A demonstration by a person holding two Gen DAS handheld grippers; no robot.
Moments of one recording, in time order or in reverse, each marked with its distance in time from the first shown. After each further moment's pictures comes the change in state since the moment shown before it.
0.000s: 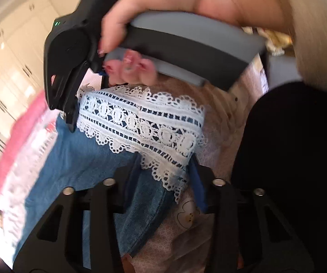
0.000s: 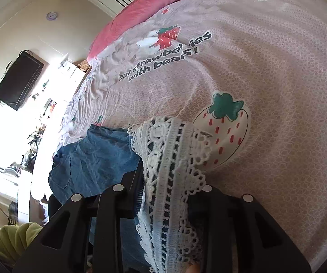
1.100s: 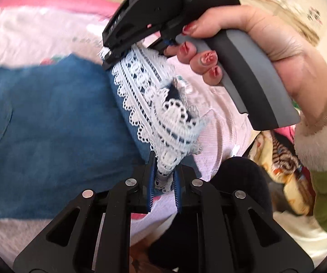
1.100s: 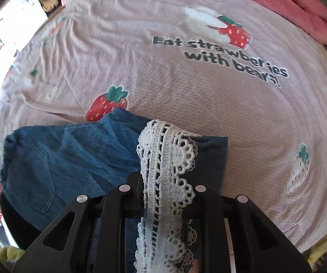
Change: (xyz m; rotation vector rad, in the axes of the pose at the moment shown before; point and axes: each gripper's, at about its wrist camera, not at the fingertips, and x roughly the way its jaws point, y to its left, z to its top) left arm -0.081 0.161 -0.186 -1.010 -0.114 -0.363; right arm 0.138 0.201 0.020 -0.232 0.236 -0.561
